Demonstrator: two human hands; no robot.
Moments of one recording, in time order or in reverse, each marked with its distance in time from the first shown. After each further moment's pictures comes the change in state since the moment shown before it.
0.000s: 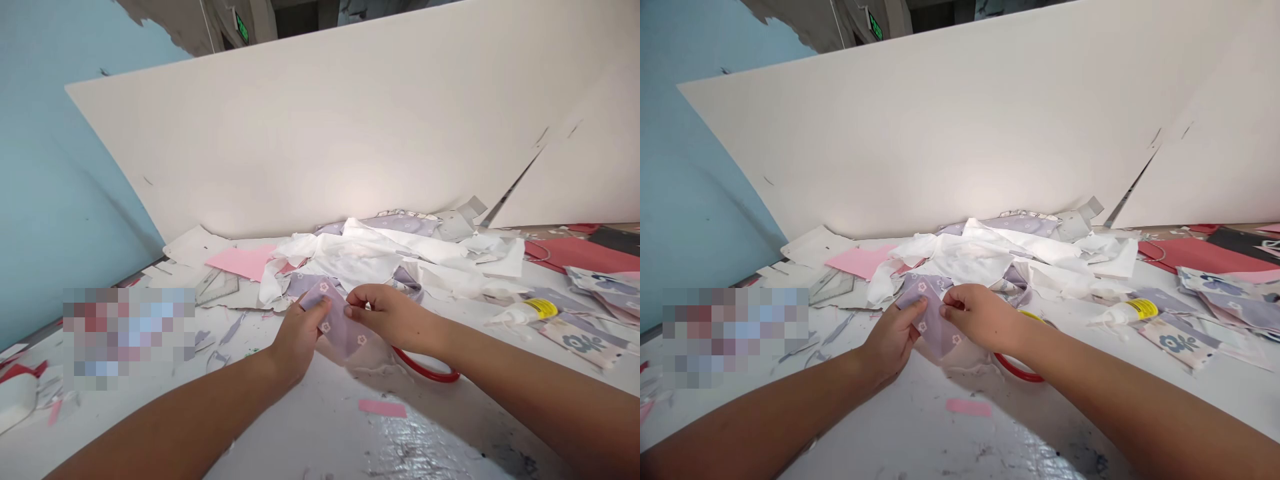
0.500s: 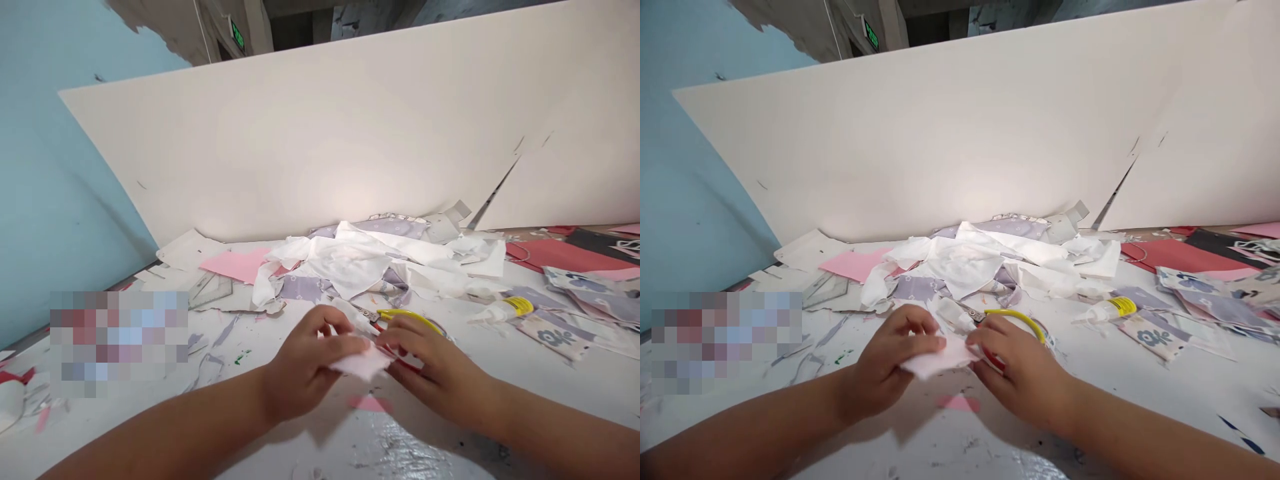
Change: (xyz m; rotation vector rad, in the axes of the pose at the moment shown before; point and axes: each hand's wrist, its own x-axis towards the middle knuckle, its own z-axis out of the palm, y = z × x) left_hand -0.032 0.017 0.006 0.937 -0.502 1.033; right_hand -0.065 0.046 0.003 -0.359 0.209 -0.365
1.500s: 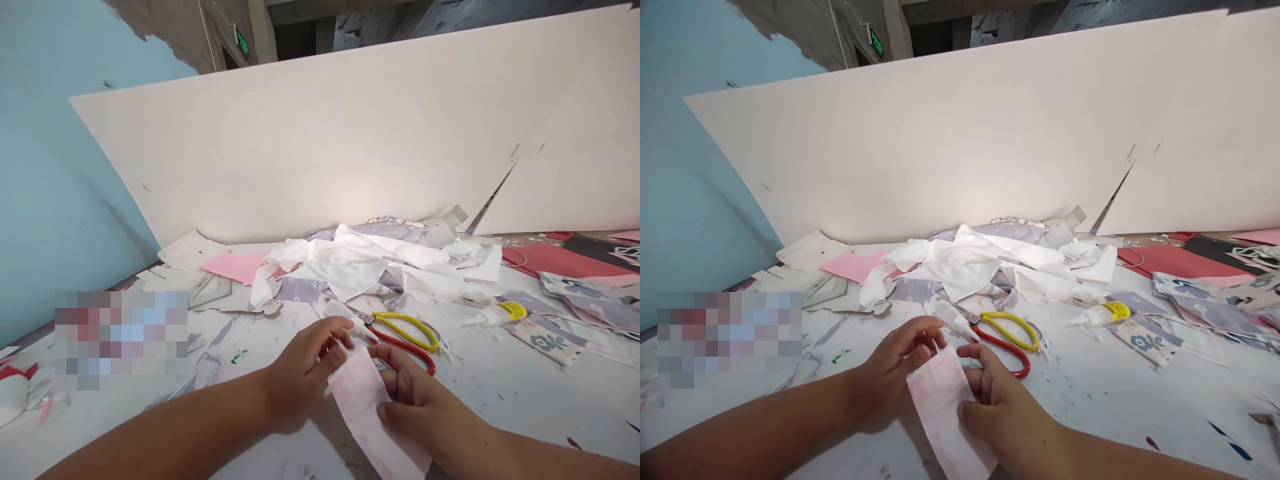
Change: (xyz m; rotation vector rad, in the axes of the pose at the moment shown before) left_hand -0.009 0.002 0.017 -0.318 -0.041 -0.554; right_hand -0.019 -0.035 0.025 1.345 -0.135 0.713
